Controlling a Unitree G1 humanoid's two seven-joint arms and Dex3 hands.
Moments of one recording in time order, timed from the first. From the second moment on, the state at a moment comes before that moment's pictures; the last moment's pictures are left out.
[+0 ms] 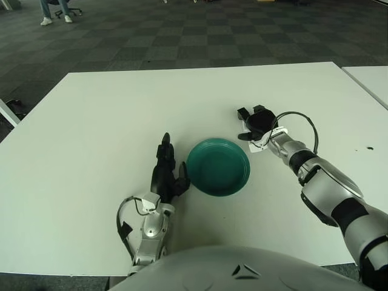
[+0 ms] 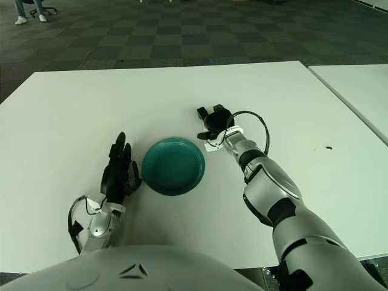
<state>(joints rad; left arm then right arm) 0.33 -0.11 -0.19 0.10 -0.07 -0.49 0.05 -0.80 -0.30 0.83 1.30 -0.96 -0.23 -0.54</state>
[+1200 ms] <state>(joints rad) 0.32 -0.11 -0.16 0.12 -0.09 -0.52 0.00 -0.79 -0.37 0.80 1.24 -0.91 -0.32 -0.52</state>
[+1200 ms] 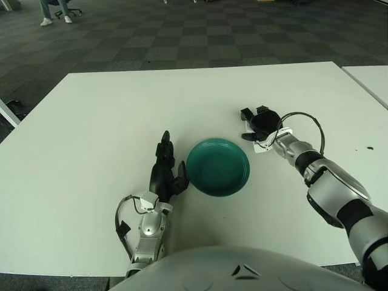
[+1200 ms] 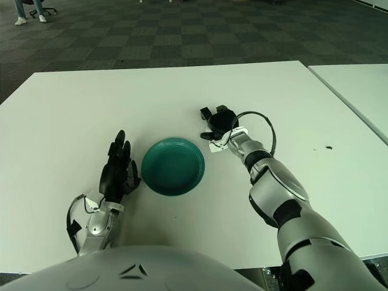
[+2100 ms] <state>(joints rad) 0.33 -0.11 -0.17 0.10 -0.05 -0.52 0.05 -0.64 -0.60 0.57 0.35 -0.84 -0.34 -0.09</state>
